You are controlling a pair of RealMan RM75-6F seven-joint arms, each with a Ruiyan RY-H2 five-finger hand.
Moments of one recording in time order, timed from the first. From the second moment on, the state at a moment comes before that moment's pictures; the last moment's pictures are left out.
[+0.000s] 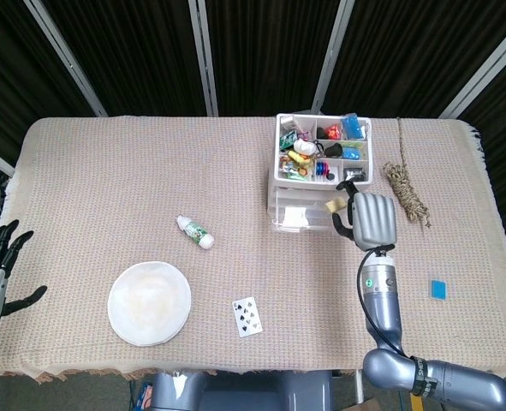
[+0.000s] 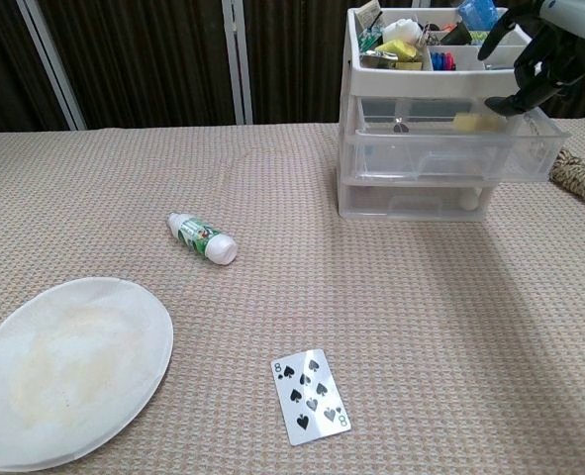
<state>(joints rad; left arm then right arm) -0.11 -1.17 -0.06 -1.54 1.57 1.56 -0.03 0.61 -1.52 0.45 -1.82 -0.88 1.39 -0.71</state>
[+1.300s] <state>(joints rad) -0.10 -1.18 -0.06 -1.54 1.56 1.58 -0.04 0.36 -1.39 -0.11 -1.52 -1.74 1.46 -0.83</state>
